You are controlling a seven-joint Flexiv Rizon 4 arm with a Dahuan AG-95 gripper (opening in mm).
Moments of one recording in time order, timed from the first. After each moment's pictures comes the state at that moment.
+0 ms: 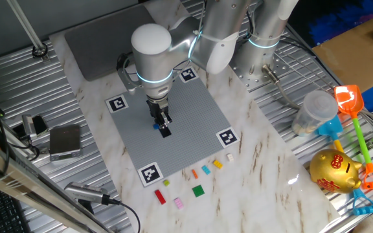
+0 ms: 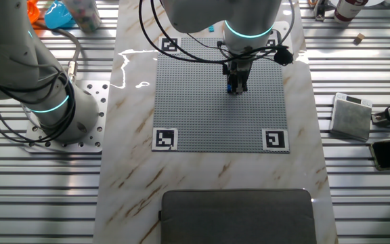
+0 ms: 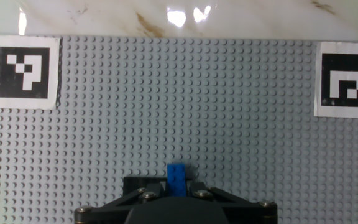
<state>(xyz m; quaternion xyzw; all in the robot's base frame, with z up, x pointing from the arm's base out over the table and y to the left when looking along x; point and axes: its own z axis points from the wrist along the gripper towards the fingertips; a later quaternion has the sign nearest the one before) 0.474 0.088 0.014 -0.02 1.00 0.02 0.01</state>
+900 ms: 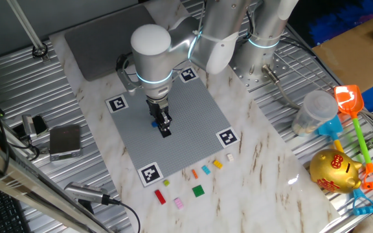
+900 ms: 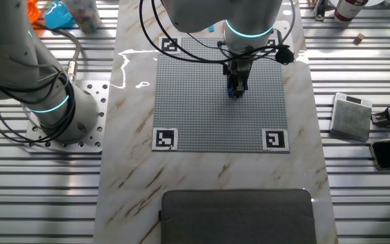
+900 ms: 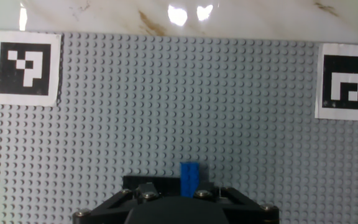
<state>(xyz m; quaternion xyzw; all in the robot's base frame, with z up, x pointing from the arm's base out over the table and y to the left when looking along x) 0.474 0.088 0.014 -0.03 1.00 0.02 0.01</state>
